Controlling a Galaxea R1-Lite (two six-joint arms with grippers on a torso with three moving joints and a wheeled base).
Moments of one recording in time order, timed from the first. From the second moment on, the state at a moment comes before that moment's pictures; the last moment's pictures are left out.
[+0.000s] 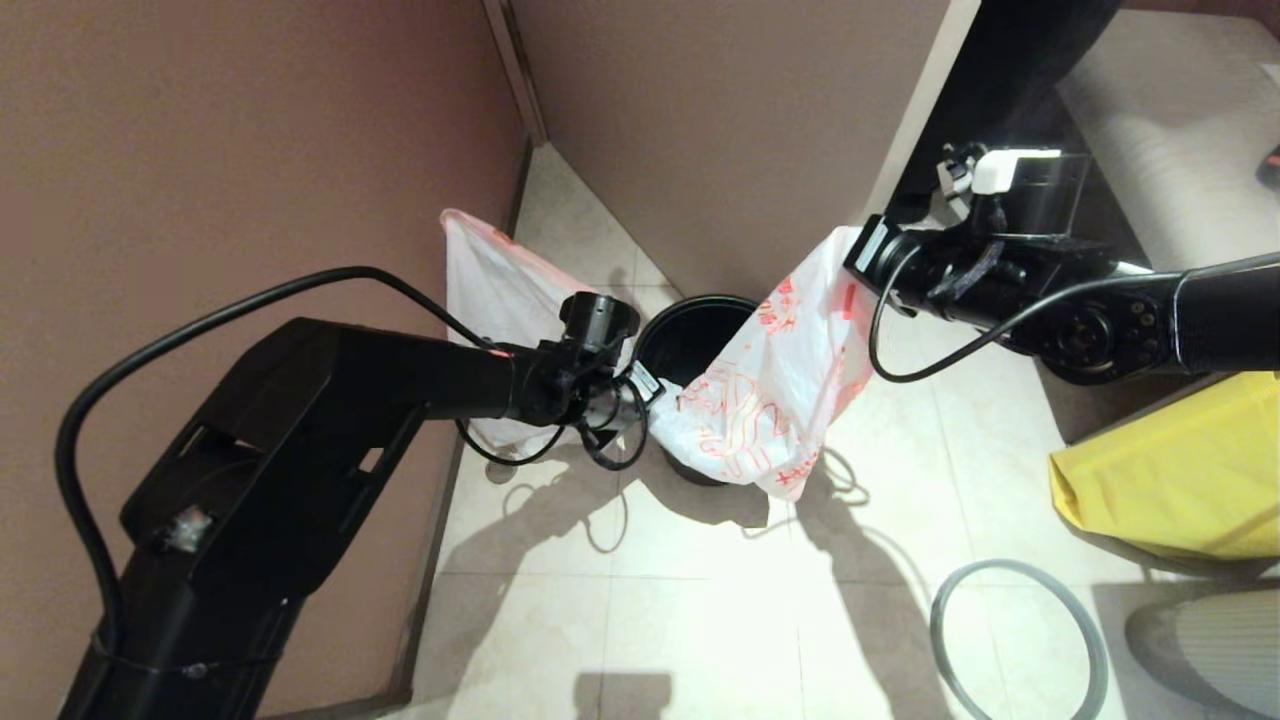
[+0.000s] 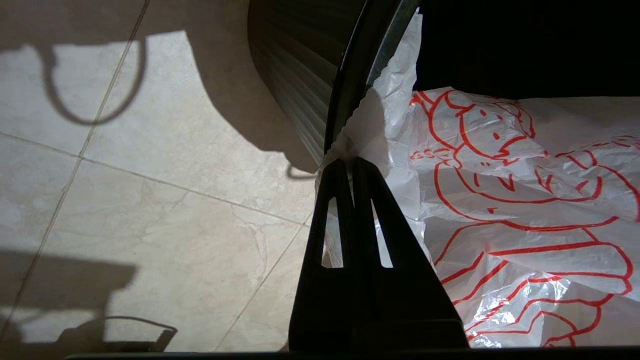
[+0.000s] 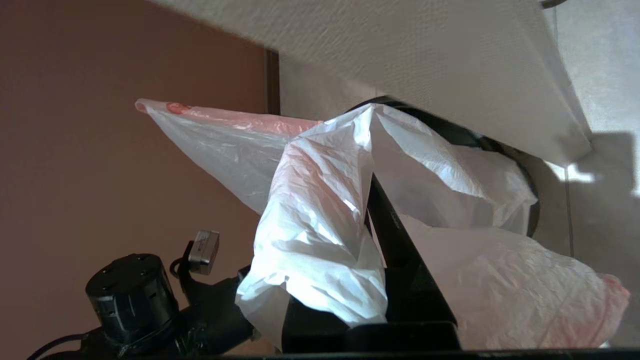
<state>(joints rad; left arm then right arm) -0.46 2.41 -1.87 0.11 0.08 -0.94 0.31 2.03 -1.57 -0.42 0.16 0.62</state>
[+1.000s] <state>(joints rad) -0.49 2.36 -1.90 0.21 0.08 -0.98 0.32 2.03 -1.54 -0.42 0.16 0.62</state>
